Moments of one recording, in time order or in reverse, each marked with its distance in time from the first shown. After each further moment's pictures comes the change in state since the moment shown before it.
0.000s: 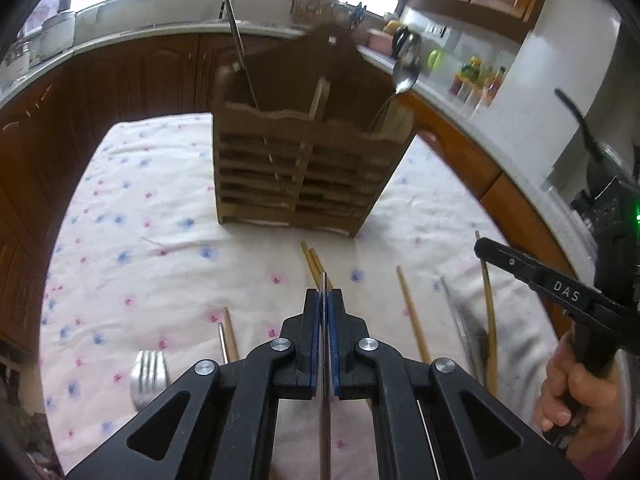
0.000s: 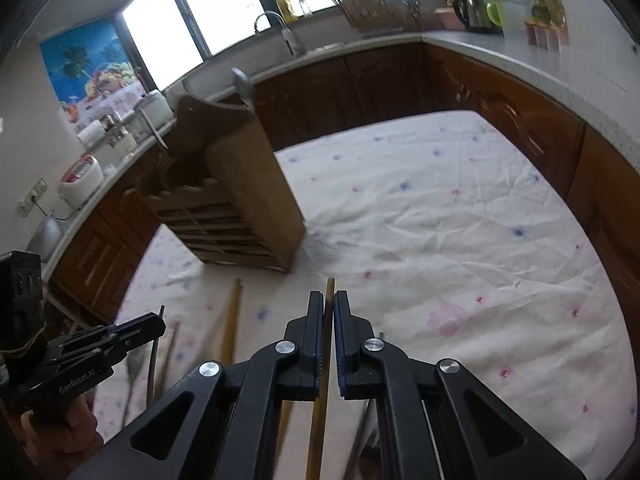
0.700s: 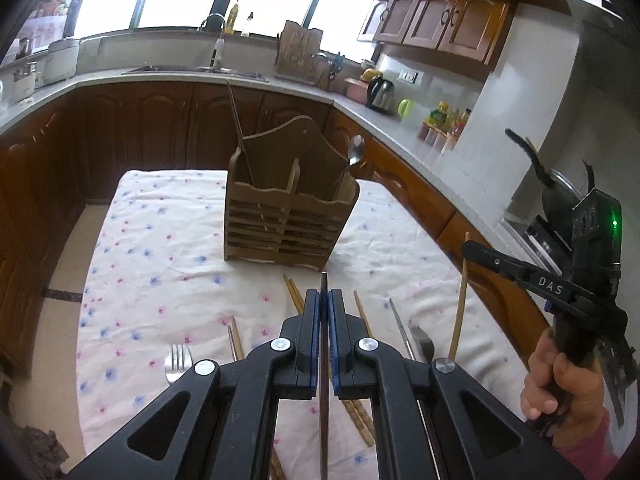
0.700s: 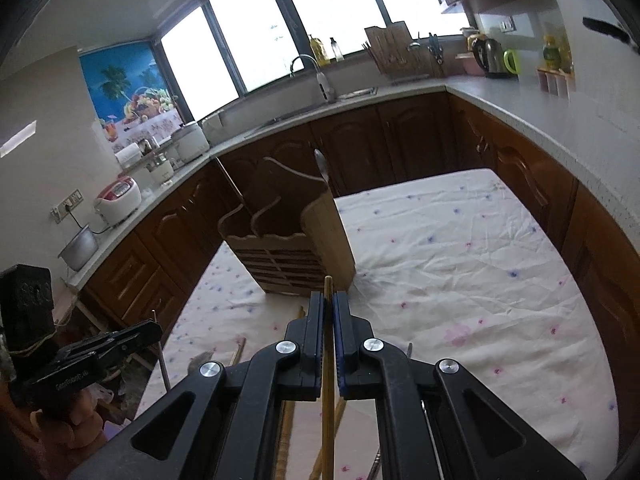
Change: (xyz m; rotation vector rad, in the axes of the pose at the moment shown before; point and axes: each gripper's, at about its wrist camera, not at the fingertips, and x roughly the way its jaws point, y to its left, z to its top) left arm -0.122 0.010 -0.026 0.019 -0.163 -0.072; right arm -0.071 0.033 0.005 -0.046 -0.143 0.082
